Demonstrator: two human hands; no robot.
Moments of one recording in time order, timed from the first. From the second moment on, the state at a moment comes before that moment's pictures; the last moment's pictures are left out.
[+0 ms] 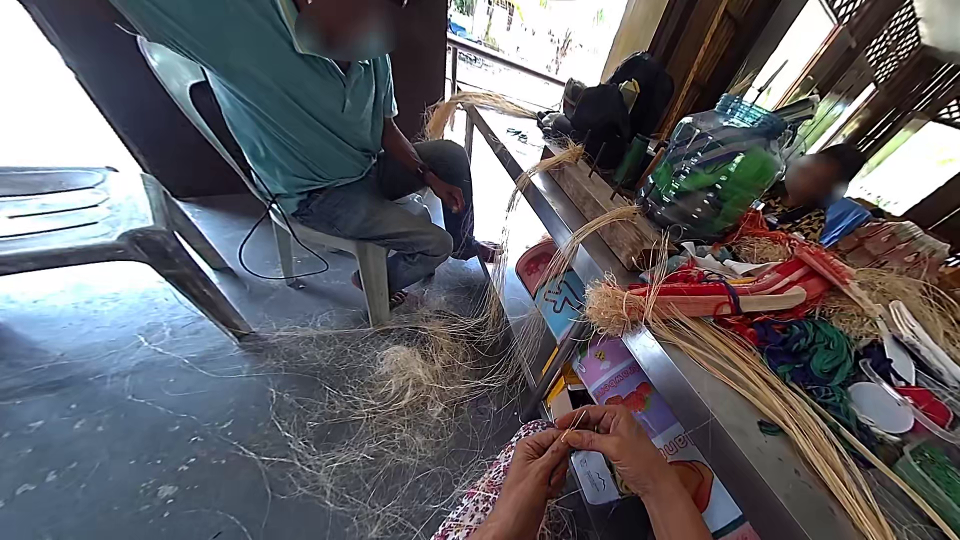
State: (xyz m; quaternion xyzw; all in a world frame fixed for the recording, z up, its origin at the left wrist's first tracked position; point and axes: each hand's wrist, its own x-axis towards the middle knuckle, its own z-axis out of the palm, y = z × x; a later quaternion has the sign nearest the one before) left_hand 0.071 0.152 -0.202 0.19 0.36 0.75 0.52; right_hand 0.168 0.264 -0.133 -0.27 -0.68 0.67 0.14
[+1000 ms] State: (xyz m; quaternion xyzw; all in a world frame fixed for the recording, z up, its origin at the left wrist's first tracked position) left_hand 0.067 0.150 -0.205 0.20 0.31 0.74 0.56; right_hand 0.165 0.262 -0.139 -0.27 -0.64 0.68 0.24
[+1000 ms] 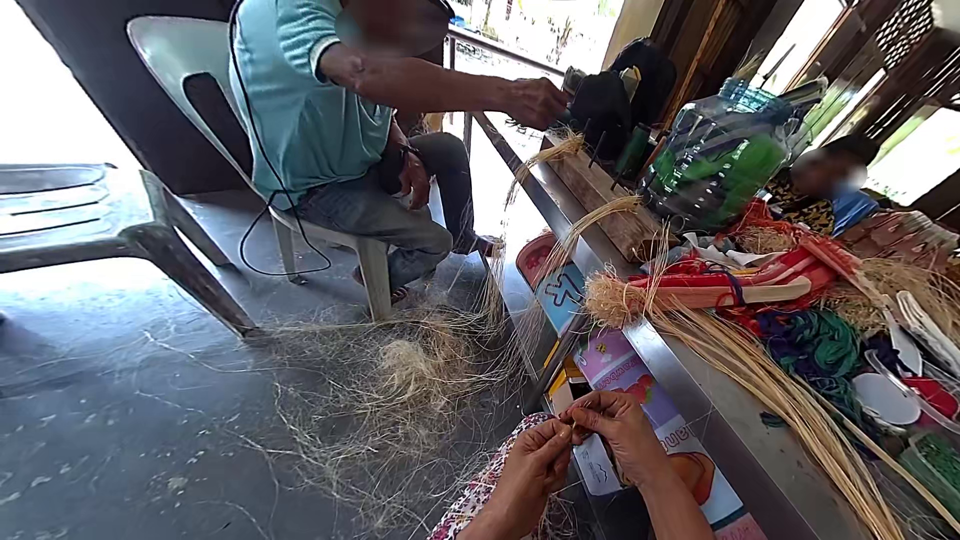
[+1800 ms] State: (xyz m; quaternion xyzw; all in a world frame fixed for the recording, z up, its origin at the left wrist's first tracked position) left_hand 0.067 0.152 -0.207 0.21 0.36 0.76 0.50; right_hand 0.174 0.269 -0.136 -0.20 -0.78 0.47 0.36
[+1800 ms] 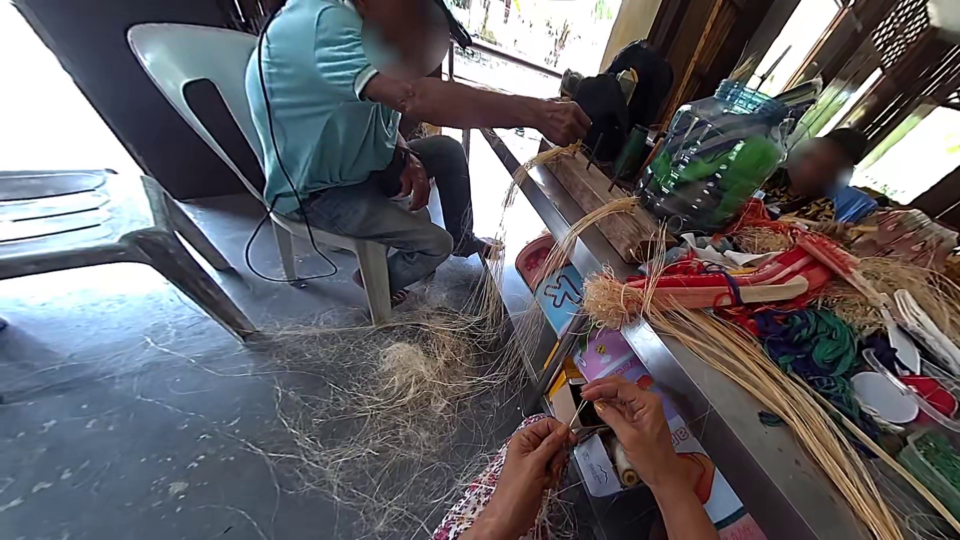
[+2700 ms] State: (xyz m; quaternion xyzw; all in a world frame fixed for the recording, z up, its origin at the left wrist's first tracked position) left_hand 0.067 0.149 -0.208 0.23 0.37 0.75 0.50; right_hand 0.168 0.263 -0.134 -0.26 -0.75 0.54 0.29
